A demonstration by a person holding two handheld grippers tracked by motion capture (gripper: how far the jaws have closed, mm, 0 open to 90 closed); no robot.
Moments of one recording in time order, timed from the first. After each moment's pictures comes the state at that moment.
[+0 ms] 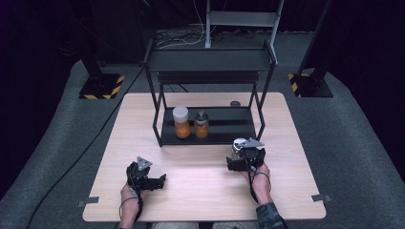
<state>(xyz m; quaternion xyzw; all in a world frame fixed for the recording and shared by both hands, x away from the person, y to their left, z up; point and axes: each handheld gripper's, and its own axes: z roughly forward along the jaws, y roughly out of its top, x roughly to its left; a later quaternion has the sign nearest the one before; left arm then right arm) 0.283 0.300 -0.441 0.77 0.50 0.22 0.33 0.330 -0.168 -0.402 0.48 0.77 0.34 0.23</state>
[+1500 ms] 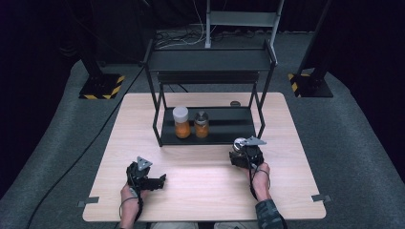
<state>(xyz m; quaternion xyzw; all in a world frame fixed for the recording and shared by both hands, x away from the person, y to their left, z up) 0.284 0.300 -0.441 0.77 0.50 0.21 0.33 0.335 -0.178 -0.409 0.49 0.76 0.36 0.23</state>
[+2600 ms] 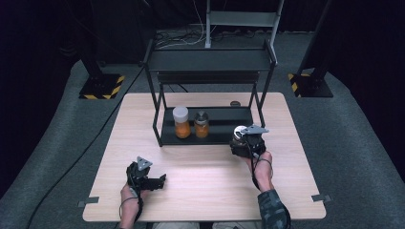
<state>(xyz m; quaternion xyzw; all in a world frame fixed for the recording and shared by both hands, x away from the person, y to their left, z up) 0.283 0.300 -0.441 0.77 0.50 0.21 0.33 0.345 -0.177 -0.366 0.46 0.76 0.37 0.25</state>
